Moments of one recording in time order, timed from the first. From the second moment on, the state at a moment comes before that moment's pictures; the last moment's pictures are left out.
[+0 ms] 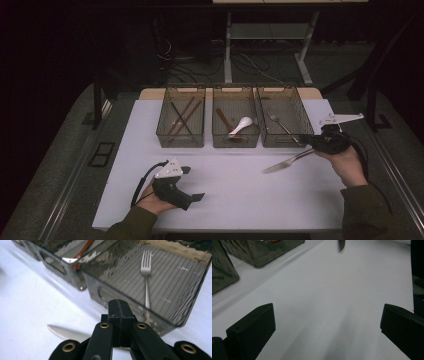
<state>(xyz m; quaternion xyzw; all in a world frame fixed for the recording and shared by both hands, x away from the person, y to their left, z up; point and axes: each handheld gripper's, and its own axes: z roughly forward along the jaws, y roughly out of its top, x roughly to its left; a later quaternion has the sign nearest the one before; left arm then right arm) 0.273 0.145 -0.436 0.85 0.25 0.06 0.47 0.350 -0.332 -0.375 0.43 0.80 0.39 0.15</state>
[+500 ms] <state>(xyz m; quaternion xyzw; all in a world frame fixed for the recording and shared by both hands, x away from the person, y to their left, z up) 0.273 0.145 -0.438 0.85 0.25 0.06 0.47 0.354 -0.334 -0.419 0.43 0.83 0.32 0.15</state>
